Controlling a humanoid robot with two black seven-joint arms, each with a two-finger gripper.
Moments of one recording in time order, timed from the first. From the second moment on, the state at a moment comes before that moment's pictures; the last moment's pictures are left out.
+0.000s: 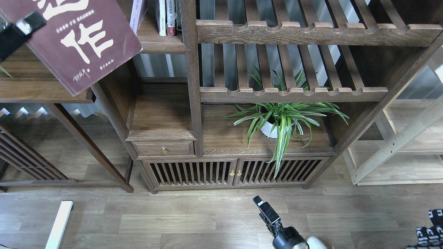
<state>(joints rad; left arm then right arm) -0.28 0.72 -1.63 -1.57 -0.04 -0.49 0.48 -0.13 0.01 0.95 0.79 -0.02 0.58 0.12</state>
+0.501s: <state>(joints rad) -0.37 0.73 -1.66 -1.51 0.00 -0.49 0.49 -0.13 0.02 0.95 0.79 -0.02 0.58 0.12</state>
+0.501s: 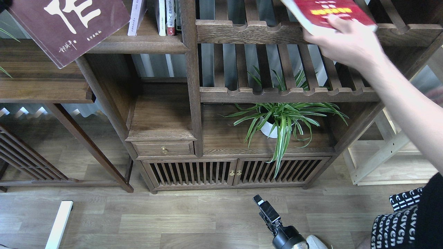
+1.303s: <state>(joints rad) -0.51 0.69 -1.59 -1.38 -0.01 -0.45 0.49 -0.13 0.01 0.95 0.80 -0.02 0.58 0.12</state>
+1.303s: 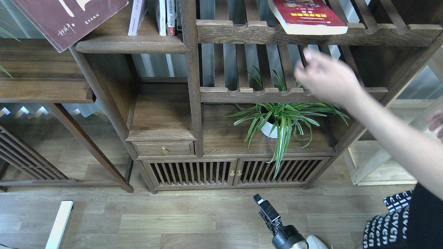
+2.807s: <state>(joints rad) -0.88 0.65 -1.24 -1.24 0.09 -0.21 0.44 -0.22 0.00 0.95 0.86 0.08 0.58 0.12</state>
